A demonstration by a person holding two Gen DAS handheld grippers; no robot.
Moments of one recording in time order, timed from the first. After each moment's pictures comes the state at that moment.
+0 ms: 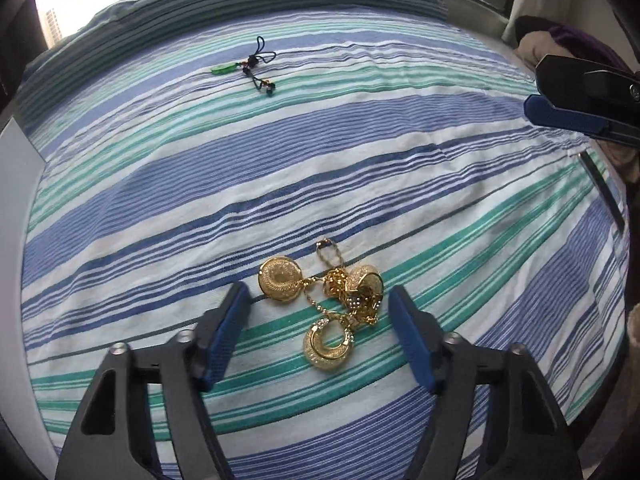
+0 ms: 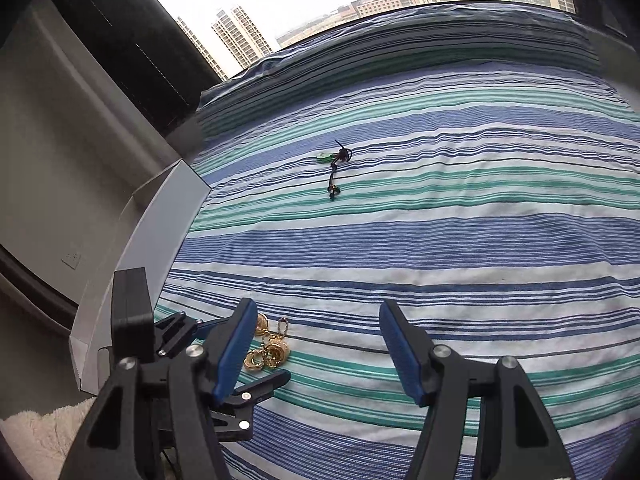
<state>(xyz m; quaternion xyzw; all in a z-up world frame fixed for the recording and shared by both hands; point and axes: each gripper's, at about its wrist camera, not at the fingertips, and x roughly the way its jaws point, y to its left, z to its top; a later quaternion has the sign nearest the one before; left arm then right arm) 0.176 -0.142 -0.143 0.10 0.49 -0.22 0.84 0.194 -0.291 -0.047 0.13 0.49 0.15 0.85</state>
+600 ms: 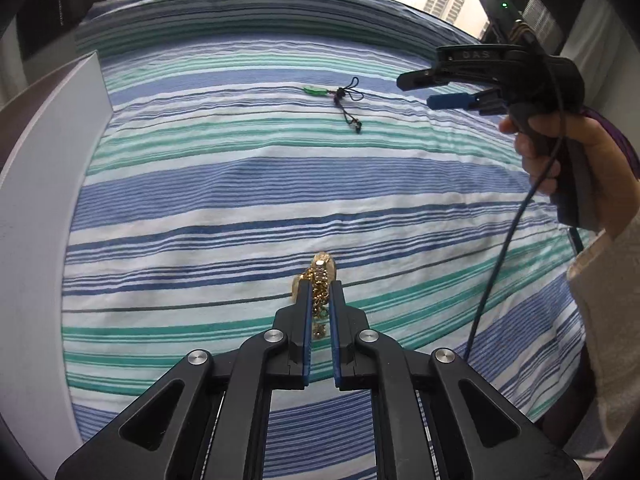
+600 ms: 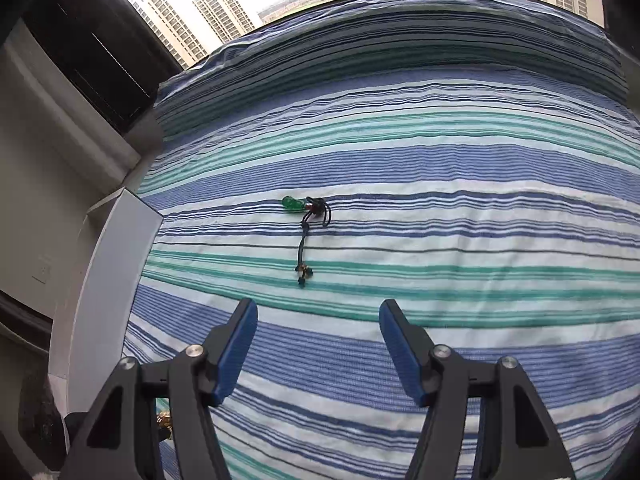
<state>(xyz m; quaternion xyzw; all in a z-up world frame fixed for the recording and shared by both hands) 0.177 -0.049 -0.104 -0.02 0.49 -0.17 0.85 0.358 -0.270 -0.073 0.09 0.55 0.12 0.82</state>
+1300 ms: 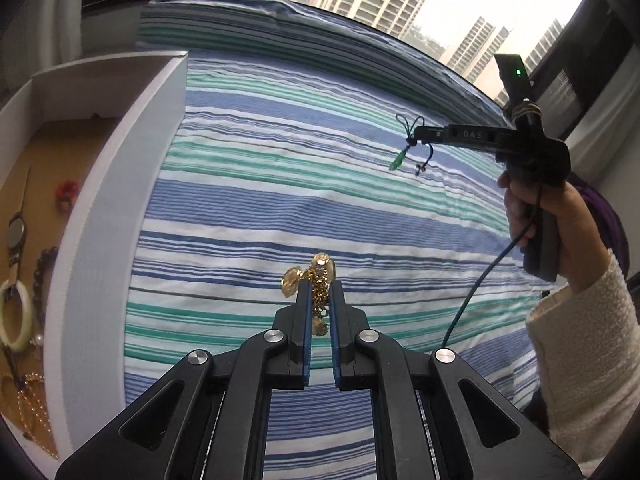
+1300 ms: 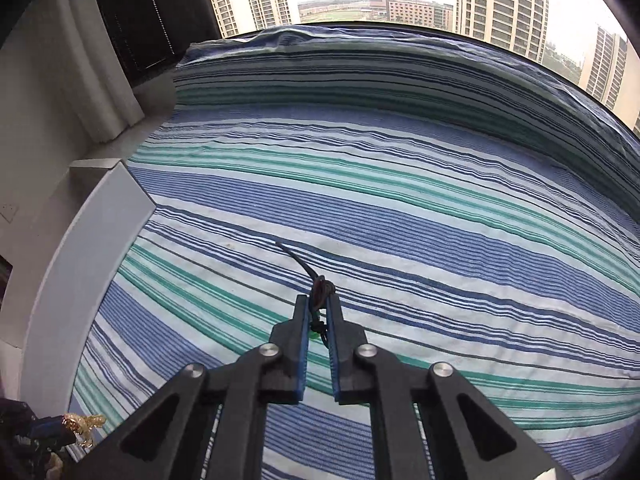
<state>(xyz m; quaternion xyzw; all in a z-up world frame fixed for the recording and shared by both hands) 0.161 0.033 -0.043 -0.13 0.47 -0.14 0.86 0.383 -0.183 -0.051 -0.05 0.52 0.14 0.84</state>
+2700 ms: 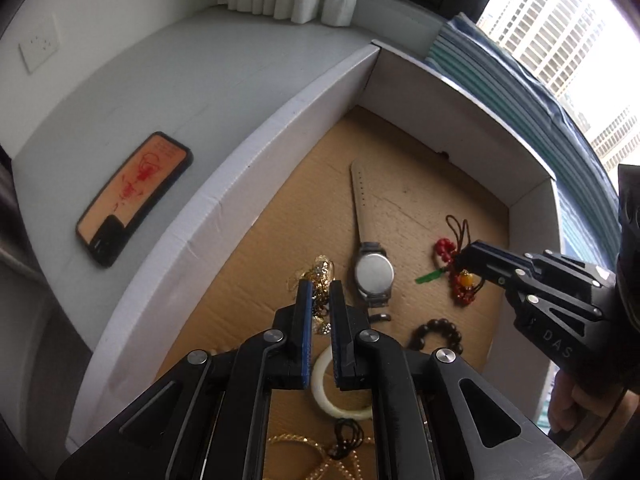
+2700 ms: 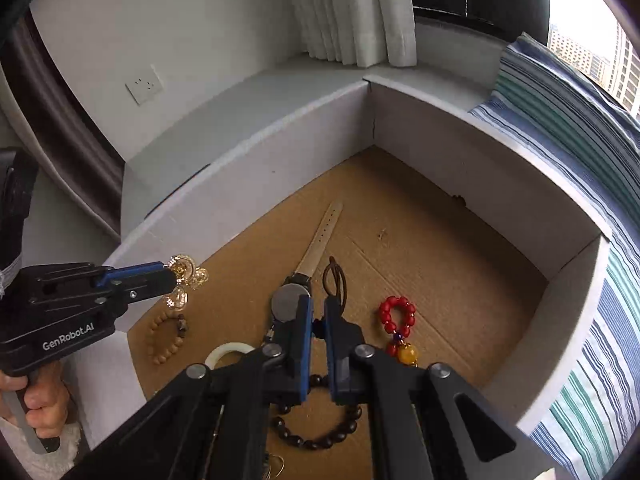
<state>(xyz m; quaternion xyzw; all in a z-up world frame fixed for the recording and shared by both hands) 0.174 0.370 -0.069 -0.21 0.51 0.15 0.82 0.304 0.263 -0.083 -0.14 0.53 0.39 0.74</state>
